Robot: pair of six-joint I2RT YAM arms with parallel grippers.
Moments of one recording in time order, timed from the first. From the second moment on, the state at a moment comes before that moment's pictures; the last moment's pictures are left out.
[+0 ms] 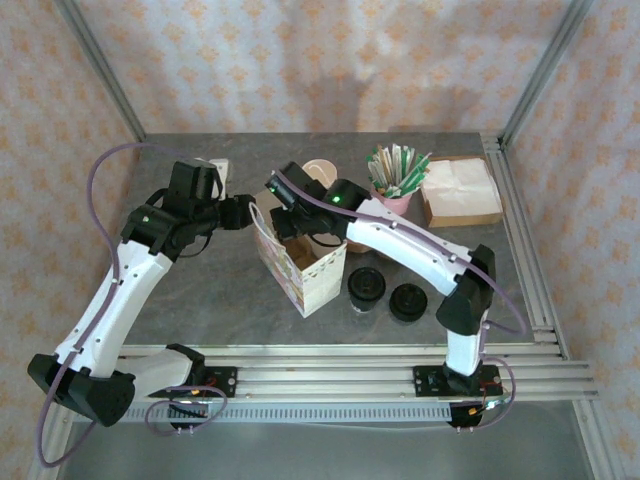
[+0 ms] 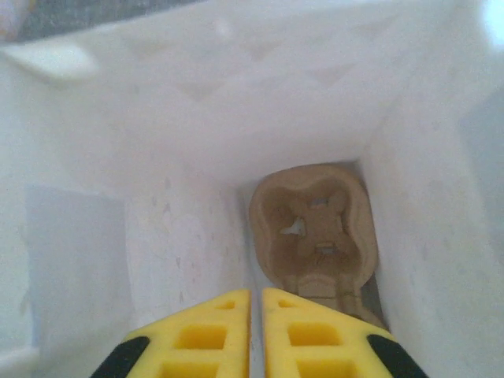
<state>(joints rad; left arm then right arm) -0.30 1.16 1.32 -0.93 0.00 -0.33 0.97 1.85 1.92 -0.98 0.12 0.49</state>
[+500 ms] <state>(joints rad) -0.30 1.16 1.32 -0.93 0.00 -0.34 0.96 1.87 1.87 -0.96 0.12 0.50</state>
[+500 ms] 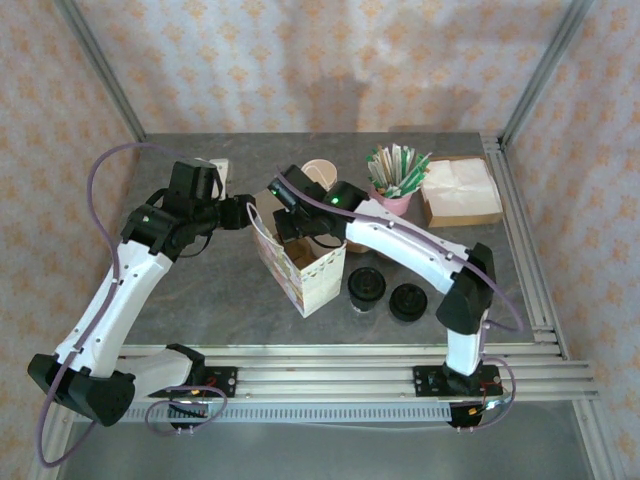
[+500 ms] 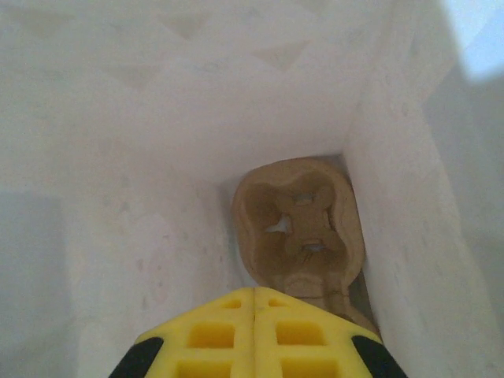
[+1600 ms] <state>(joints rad) -0.30 1.16 1.32 -0.93 0.00 -0.36 0.94 2.04 1.80 -0.92 0.04 0.48</state>
